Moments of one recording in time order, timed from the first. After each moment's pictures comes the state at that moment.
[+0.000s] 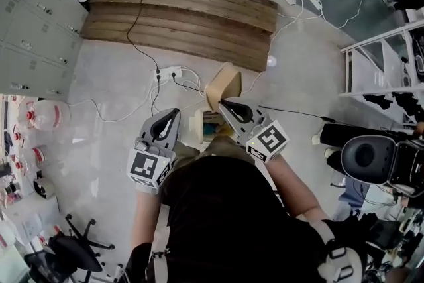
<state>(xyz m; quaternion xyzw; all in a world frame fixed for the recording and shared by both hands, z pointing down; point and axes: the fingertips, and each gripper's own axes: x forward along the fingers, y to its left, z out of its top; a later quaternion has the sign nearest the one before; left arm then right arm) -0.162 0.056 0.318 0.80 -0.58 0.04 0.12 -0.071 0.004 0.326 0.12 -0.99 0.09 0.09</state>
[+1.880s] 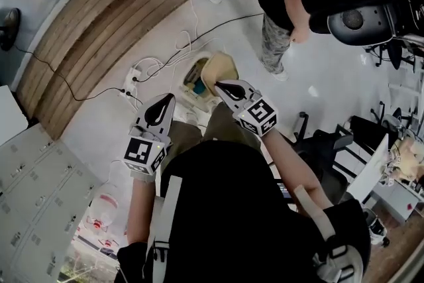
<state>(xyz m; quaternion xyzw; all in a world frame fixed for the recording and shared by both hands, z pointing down) -0.062 -0.022 0.370 0.95 -0.16 0.16 0.20 0.044 0.031 0.448 0.50 -0.81 0.27 0.15</state>
